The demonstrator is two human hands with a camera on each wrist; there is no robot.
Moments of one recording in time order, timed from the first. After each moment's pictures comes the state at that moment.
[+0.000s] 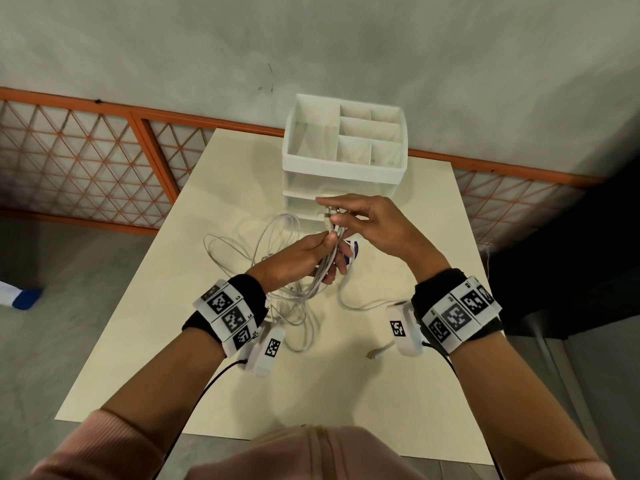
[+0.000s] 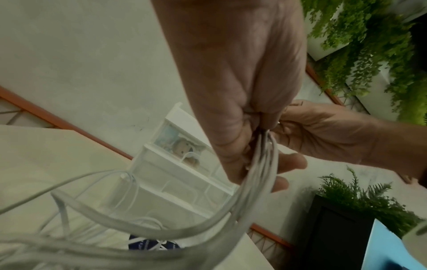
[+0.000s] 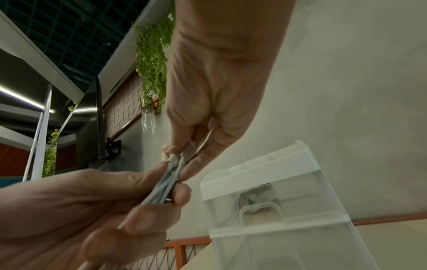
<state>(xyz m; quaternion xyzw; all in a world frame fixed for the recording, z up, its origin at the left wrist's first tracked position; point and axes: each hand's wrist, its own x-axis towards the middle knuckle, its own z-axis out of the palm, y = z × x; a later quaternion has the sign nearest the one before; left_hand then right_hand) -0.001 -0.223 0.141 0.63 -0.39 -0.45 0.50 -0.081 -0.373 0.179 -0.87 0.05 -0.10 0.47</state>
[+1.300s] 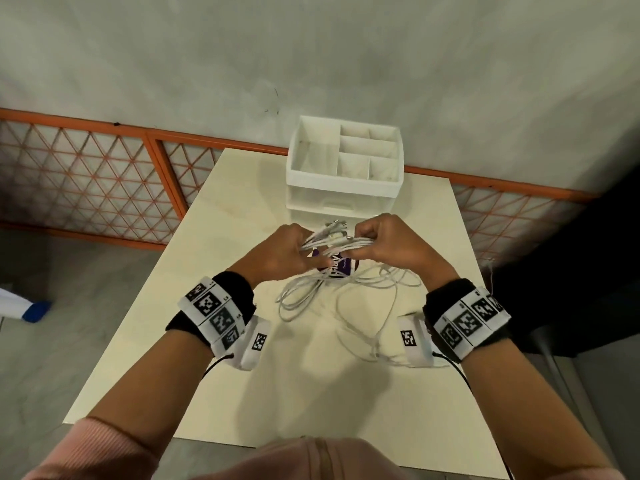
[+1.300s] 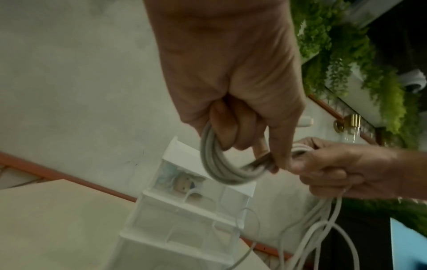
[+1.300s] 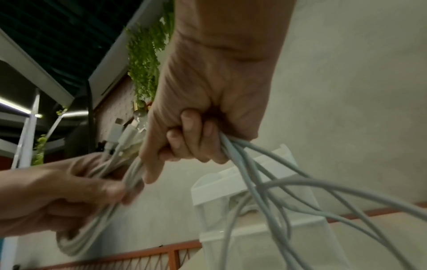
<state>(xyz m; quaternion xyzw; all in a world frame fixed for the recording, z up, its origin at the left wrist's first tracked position) 0.013 -0.205 0.170 0.78 -0.43 -0.24 0.37 -0.101 -0.382 0.182 -0.89 0.14 -0.03 0.43</state>
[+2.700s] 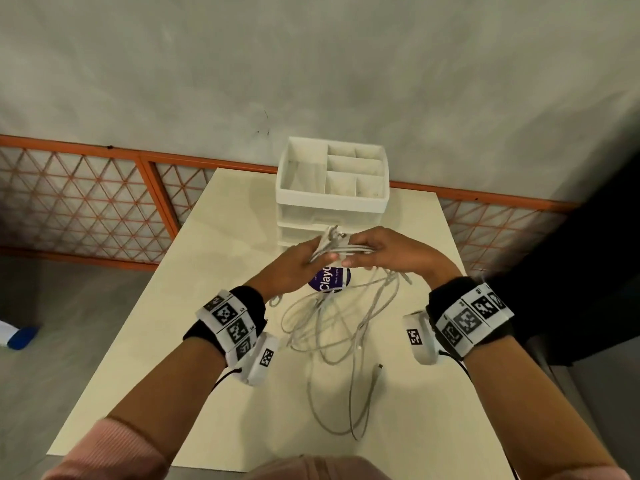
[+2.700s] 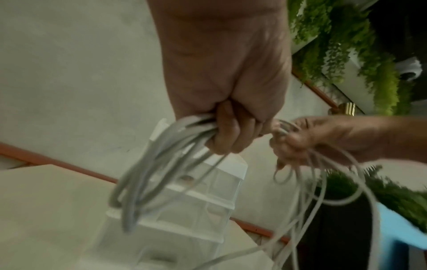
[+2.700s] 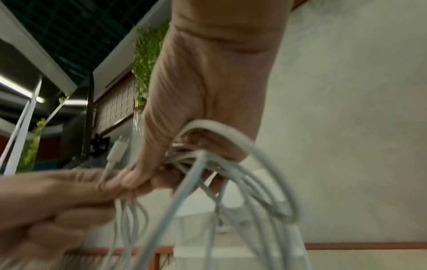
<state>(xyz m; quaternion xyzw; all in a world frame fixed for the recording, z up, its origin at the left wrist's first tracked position) 0.008 -0.236 0.155 0.73 -0.48 -0.26 0.41 -0.104 -0.409 0.194 -0.91 0.10 0.08 0.40</state>
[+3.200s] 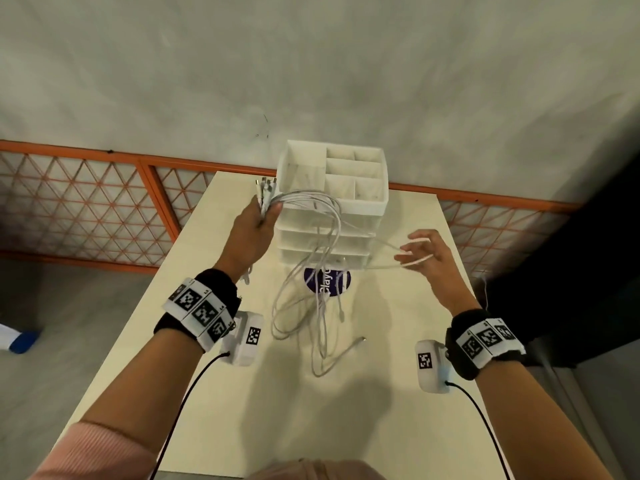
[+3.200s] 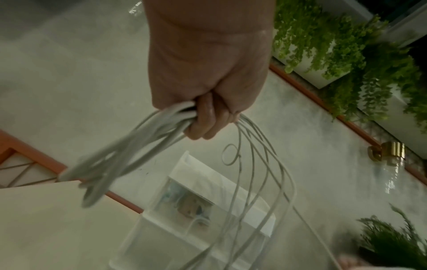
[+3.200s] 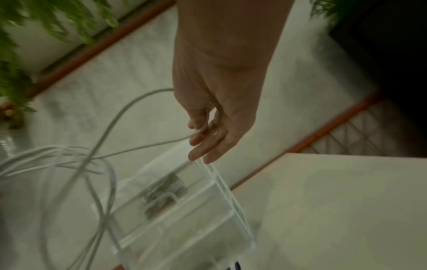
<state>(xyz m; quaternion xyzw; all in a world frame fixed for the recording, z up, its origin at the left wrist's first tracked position) 0.054 -0.221 0.177 0.78 -0.34 -0.05 0.53 -0.158 -0.459 0.131 -0.72 0.22 -0.27 0.61</state>
